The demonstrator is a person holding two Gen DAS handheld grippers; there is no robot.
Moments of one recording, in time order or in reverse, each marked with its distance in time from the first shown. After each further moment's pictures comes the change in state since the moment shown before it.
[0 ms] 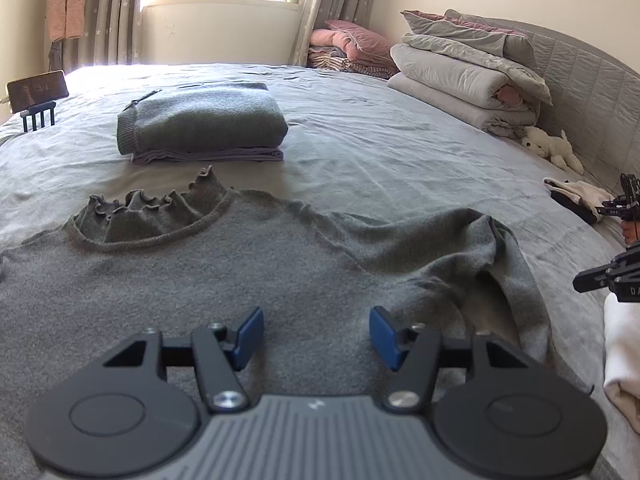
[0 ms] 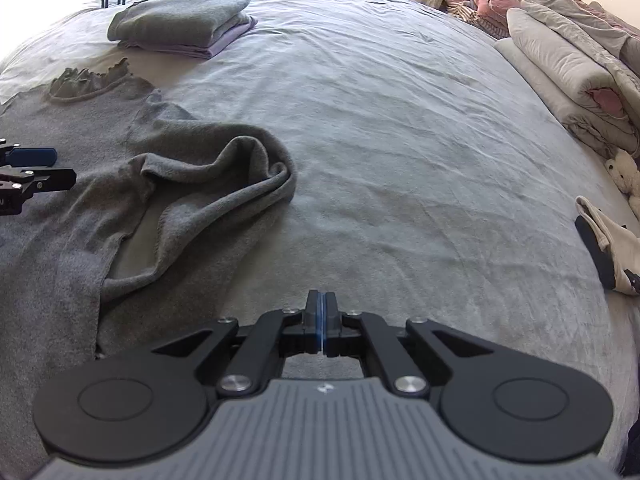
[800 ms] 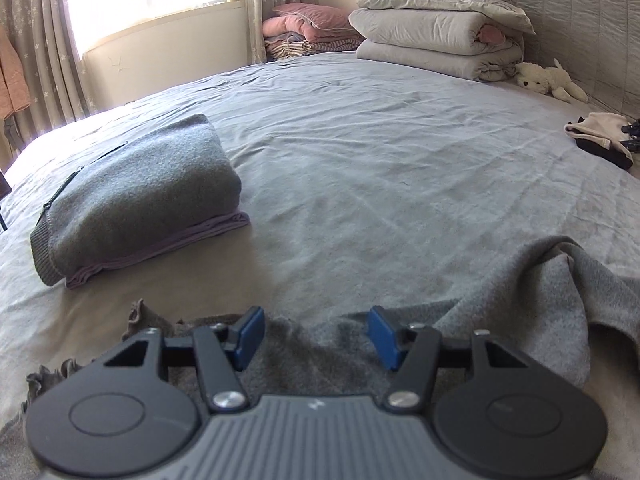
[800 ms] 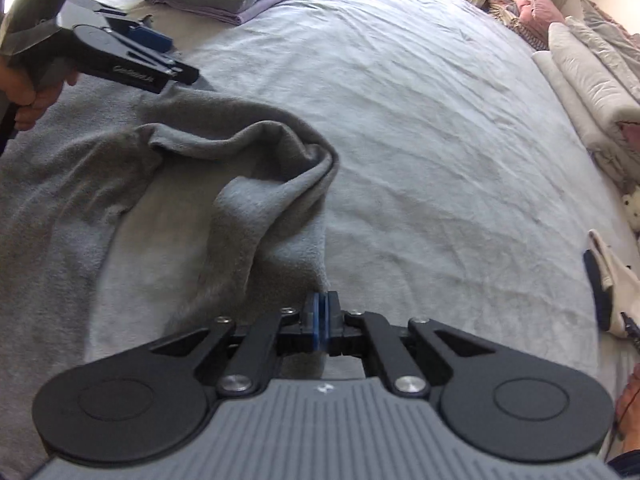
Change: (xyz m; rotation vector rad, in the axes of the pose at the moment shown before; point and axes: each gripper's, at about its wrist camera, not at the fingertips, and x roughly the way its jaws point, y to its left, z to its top) left arm 0.096 -0.026 0.072 0.288 0.056 0.034; right arm 0.015 0.000 0.016 -0.235 0.068 -0.138
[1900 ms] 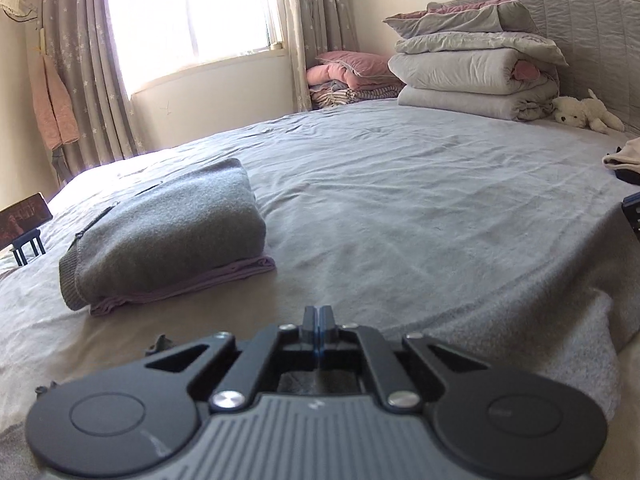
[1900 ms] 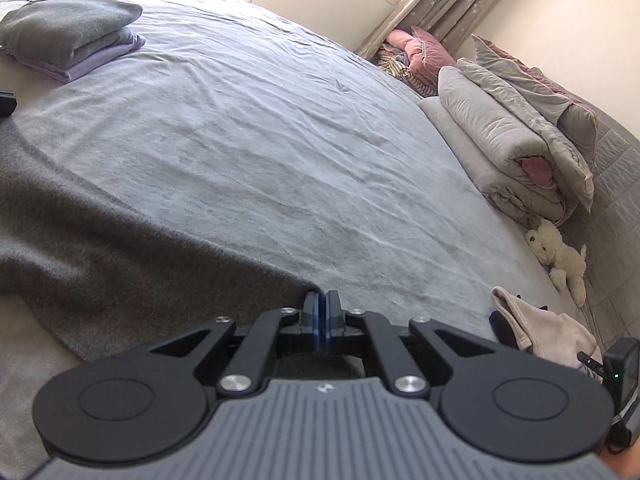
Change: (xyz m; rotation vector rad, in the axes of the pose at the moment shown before) left arm 0.016 -0.022 0.004 -0.026 -0.137 0.177; right arm 0.073 -0.060 0.026 0.104 -0.168 -0.225
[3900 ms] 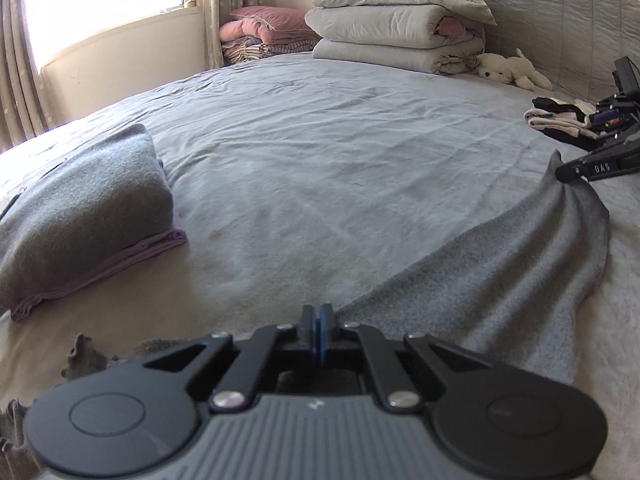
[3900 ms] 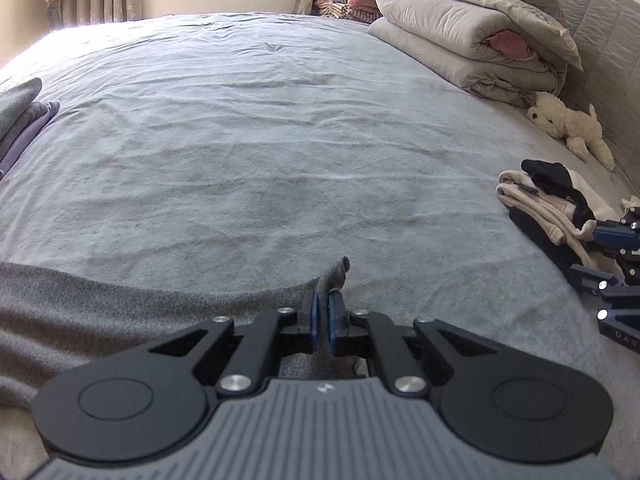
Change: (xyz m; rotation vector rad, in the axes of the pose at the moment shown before) left arm 0.008 -0.005 0.003 0.109 0.106 -0.250; right arm 0.019 -0.061 -0.019 0.372 0.041 0.046
